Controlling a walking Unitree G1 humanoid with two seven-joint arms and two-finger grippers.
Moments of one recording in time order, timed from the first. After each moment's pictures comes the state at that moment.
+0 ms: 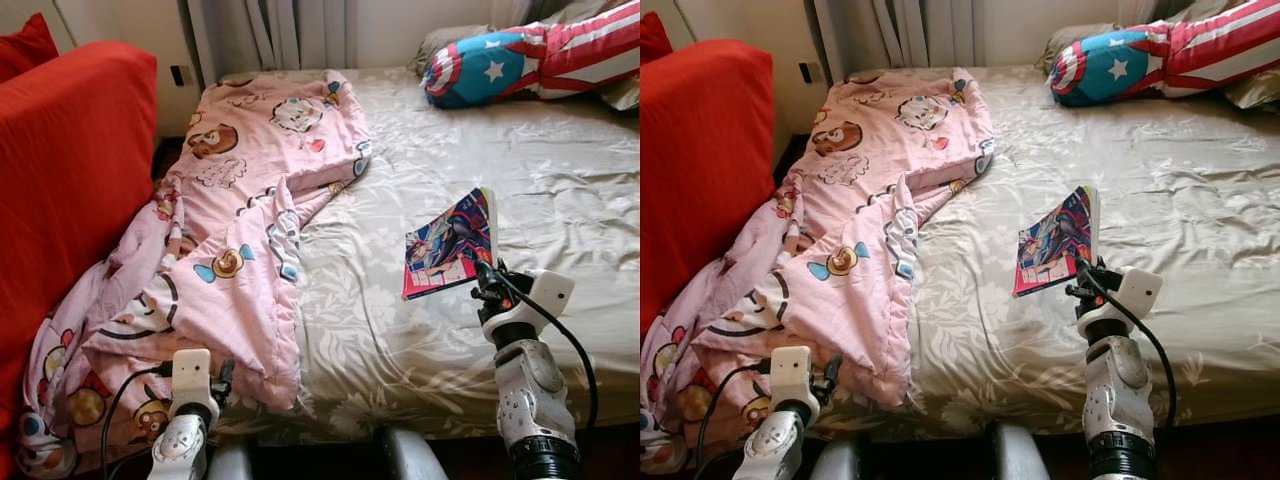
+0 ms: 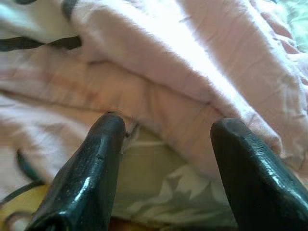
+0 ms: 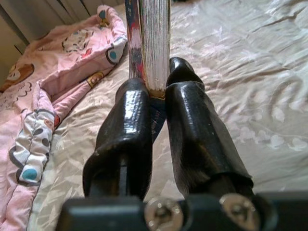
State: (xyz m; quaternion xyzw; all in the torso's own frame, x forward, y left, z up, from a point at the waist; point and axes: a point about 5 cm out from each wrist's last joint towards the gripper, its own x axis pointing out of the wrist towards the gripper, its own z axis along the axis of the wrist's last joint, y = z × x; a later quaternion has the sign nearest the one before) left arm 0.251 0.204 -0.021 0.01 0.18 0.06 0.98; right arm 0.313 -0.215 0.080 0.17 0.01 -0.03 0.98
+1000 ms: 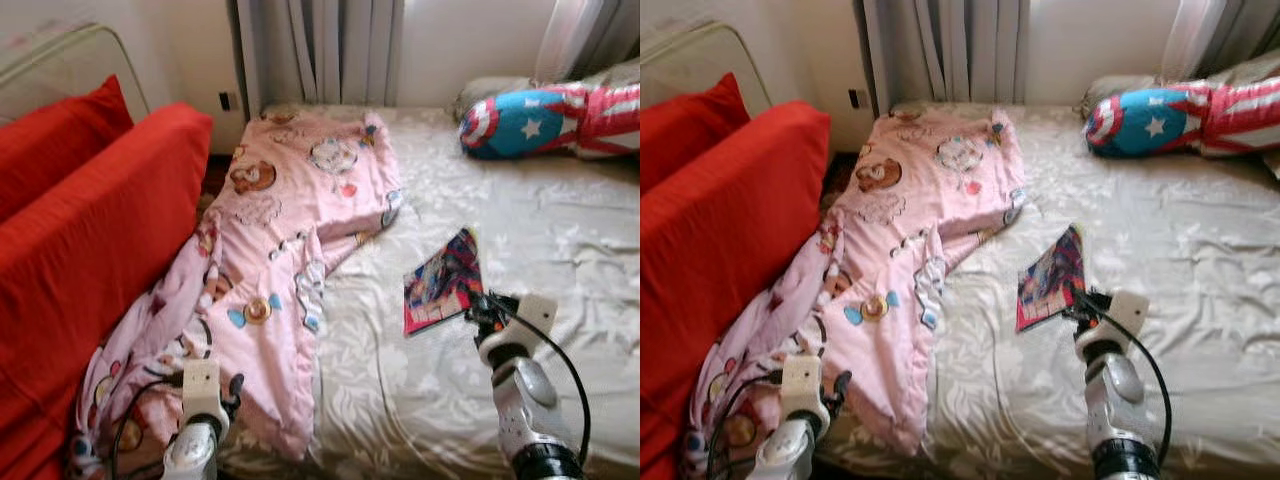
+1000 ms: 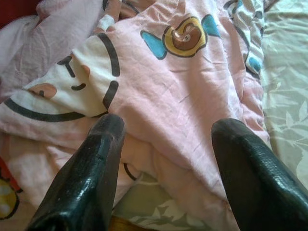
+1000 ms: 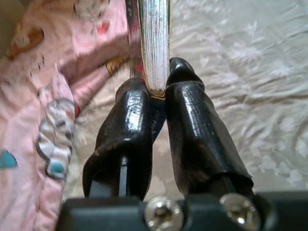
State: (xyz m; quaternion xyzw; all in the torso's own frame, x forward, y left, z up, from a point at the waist) left arm 0.251 0.187 -0.028 0.00 0.22 0.05 0.97; right arm 0.301 -0.218 0.037 0.15 0.10 -0.04 0.98
